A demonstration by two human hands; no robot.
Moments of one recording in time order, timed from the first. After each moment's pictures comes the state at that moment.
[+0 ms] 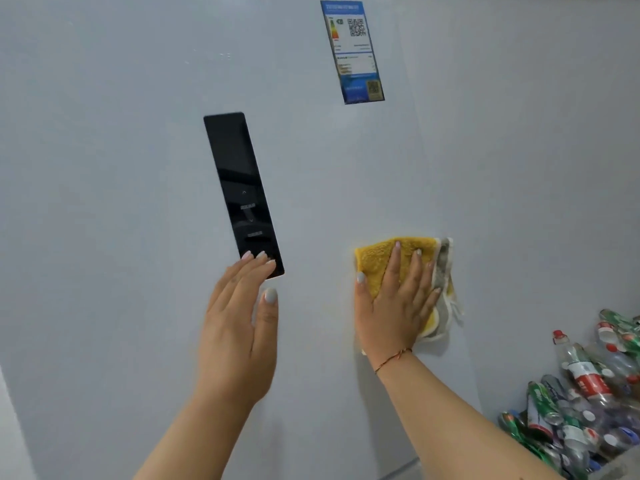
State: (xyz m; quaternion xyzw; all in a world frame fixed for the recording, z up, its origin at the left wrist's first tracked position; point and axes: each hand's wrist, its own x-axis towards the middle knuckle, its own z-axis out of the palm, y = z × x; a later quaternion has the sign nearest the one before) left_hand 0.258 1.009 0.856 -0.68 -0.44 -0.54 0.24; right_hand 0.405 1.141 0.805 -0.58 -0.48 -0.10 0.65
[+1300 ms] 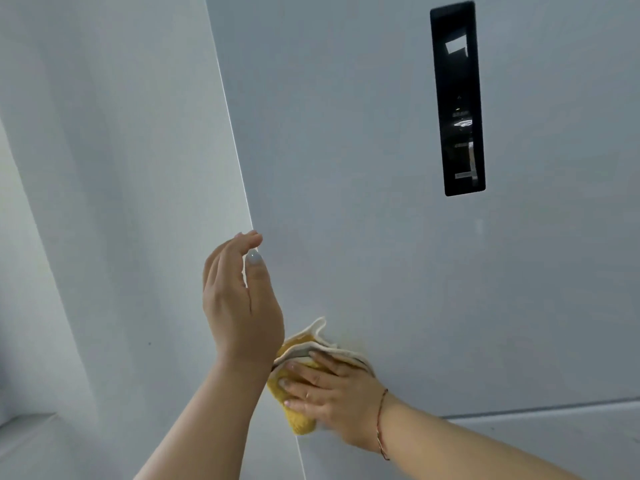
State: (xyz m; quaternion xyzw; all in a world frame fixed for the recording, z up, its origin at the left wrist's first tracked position) left_hand 0.093 0.896 0.822 -0.46 -0.51 -0.67 0.28; right_hand 0.172 1.022 0.665 0.01 -0.88 -0.39 0.27
